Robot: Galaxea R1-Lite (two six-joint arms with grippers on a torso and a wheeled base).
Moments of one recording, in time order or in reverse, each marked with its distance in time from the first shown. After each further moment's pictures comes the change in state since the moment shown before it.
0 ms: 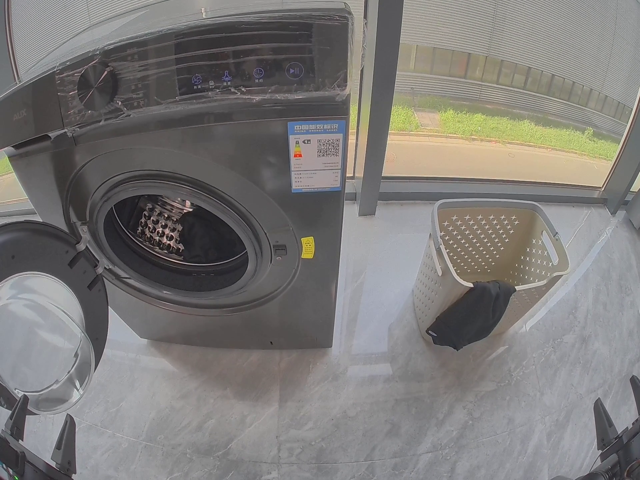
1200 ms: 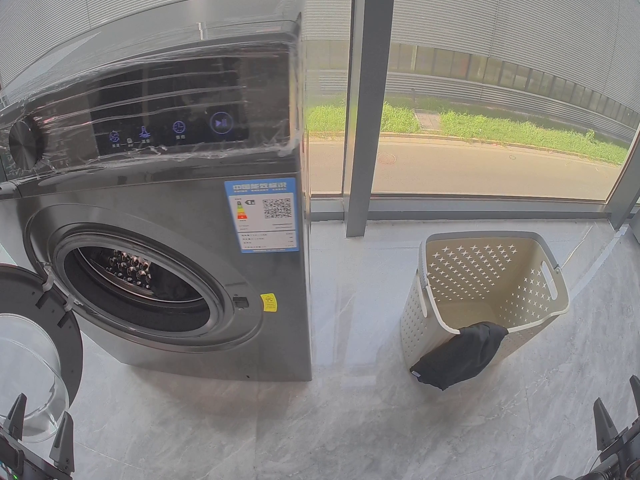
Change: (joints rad) left arm 0.002 0.001 0.000 -0.005 0.023 0.002; right arm 0.000 0.001 0.000 0.000 0.000 0.000
